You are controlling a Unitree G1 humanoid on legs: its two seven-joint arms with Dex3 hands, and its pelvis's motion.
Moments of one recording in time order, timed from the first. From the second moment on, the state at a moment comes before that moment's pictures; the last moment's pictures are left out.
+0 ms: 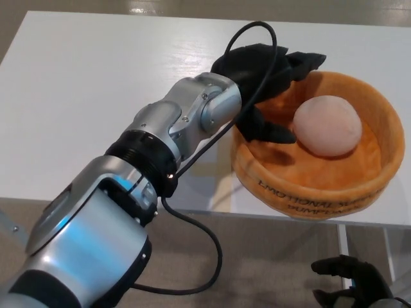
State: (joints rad) left_arm -1.22 0.10 -0.56 1.12 0.68 -0.30 -0.08; right_arm -0.41 -0.19 0.02 1.29 -0.19 -0.23 -0.07
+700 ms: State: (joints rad) left_arm -1.11 0.25 -0.34 0.60 0.53 -0.37 -0.22; right_arm -0.43 -0.18 0.02 1.29 -0.19 -0.23 -0.07
